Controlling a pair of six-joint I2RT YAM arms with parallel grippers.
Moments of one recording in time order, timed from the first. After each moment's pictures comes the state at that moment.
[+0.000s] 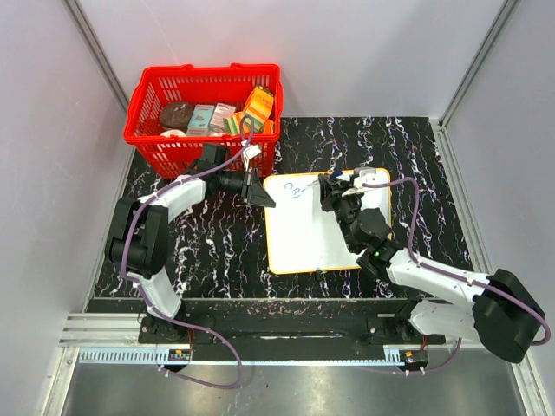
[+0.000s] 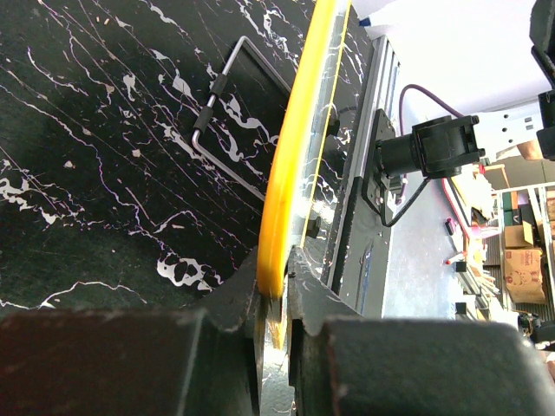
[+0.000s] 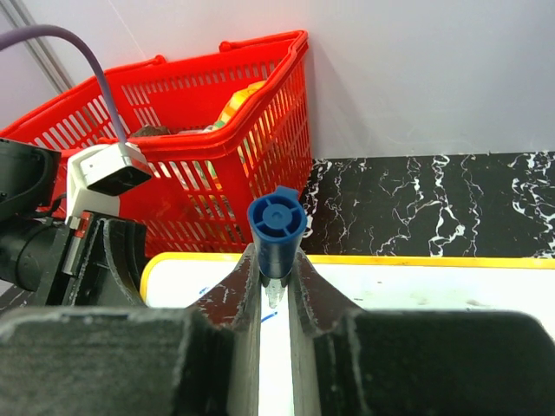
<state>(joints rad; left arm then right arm) -0.28 1.76 1.15 -0.19 1.14 -0.15 0.82 1.15 0.55 0.83 0.53 0.16</state>
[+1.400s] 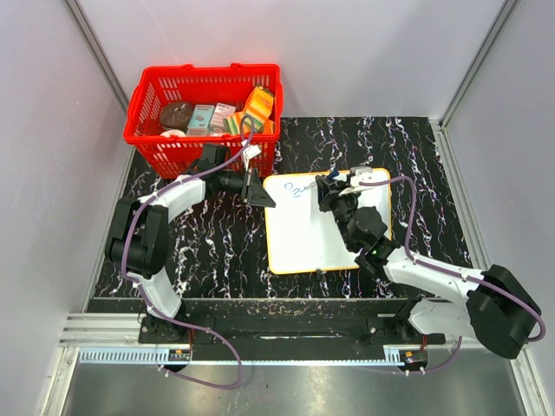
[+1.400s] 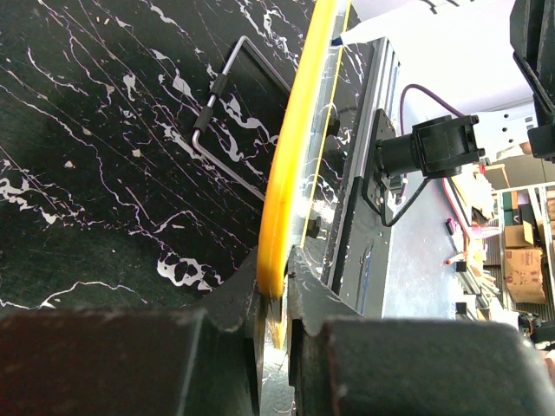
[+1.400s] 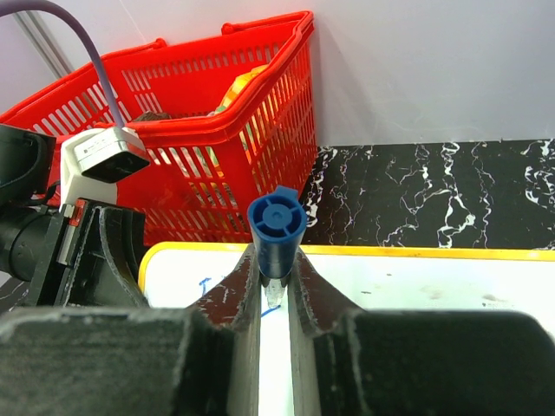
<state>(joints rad) -0.28 1.76 1.15 -0.19 1.14 -0.15 0.81 1.19 0.56 0.83 0.50 0.18</state>
